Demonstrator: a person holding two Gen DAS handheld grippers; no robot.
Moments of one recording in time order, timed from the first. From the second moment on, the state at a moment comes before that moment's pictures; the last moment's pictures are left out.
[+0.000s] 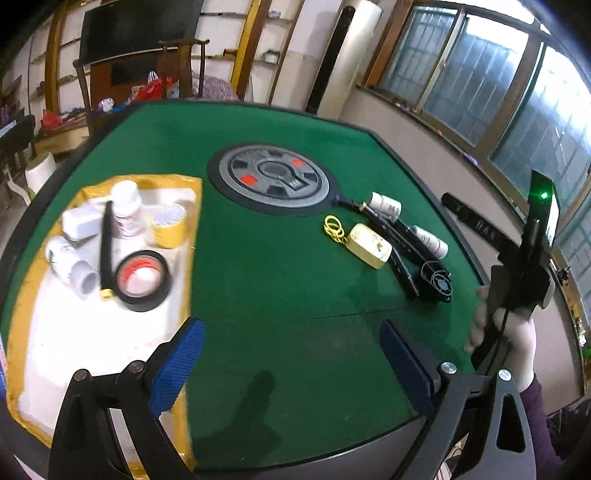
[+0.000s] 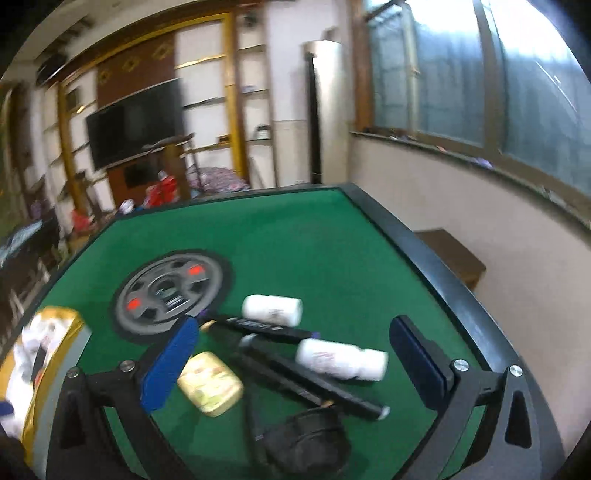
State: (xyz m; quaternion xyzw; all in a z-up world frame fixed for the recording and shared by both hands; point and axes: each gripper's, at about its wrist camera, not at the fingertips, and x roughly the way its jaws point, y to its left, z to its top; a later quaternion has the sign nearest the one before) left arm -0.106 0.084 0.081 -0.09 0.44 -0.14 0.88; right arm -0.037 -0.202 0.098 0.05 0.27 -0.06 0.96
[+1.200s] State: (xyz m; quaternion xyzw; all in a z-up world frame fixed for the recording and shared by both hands) left arm 0.055 -0.089 0.005 0.07 0.48 -0.11 0.87; right arm -0.031 -0.270 0.059 0.16 0.31 -0.09 0.93
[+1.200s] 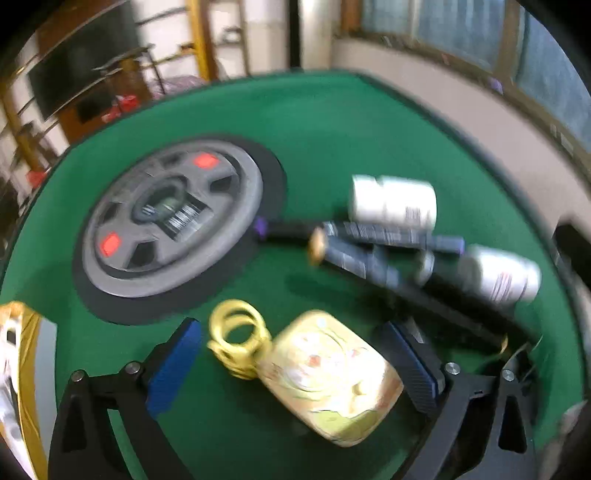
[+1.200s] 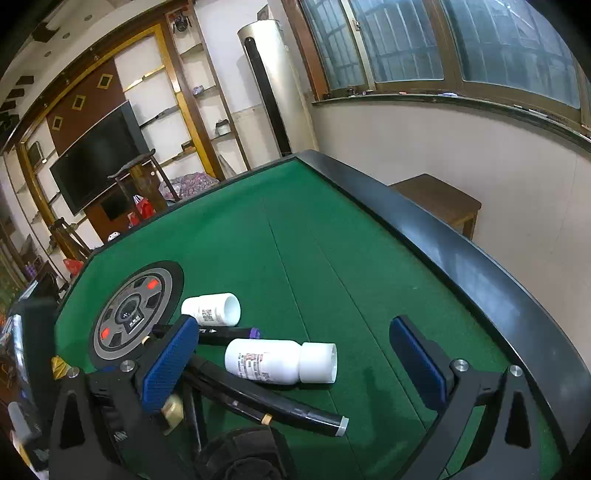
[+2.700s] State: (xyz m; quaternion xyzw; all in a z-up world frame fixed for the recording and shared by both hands) left arm 0.005 -0.036 0.023 0.01 0.45 -0.17 0.88; right arm -0.022 -0.275 0.048 0.17 0.33 -0.10 0.92
